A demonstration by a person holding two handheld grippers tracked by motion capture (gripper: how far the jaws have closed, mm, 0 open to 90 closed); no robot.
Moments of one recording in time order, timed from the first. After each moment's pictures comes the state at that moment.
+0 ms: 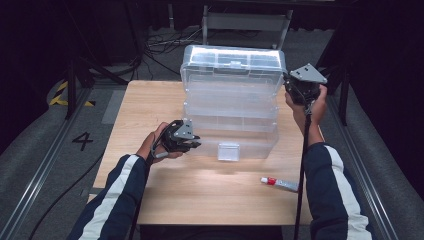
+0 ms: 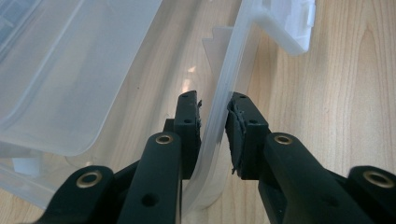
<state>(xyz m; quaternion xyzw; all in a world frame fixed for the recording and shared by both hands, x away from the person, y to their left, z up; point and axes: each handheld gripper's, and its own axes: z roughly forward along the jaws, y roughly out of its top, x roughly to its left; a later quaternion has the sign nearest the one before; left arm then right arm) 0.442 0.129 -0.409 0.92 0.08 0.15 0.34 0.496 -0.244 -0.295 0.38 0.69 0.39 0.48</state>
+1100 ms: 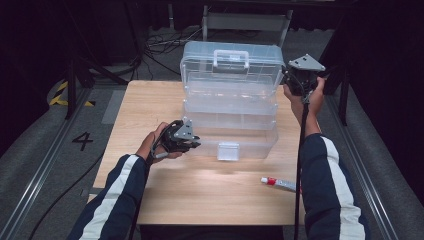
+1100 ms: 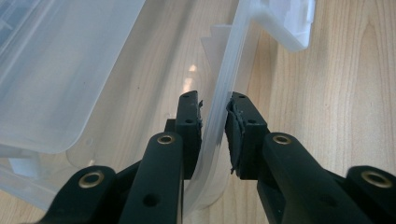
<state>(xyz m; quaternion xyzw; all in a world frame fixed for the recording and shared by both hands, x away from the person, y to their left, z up) 0.441 0.130 -0.407 0.93 0.07 0.15 0.33 0.521 -0.242 -0.285 0.40 0.69 0.39 0.46</state>
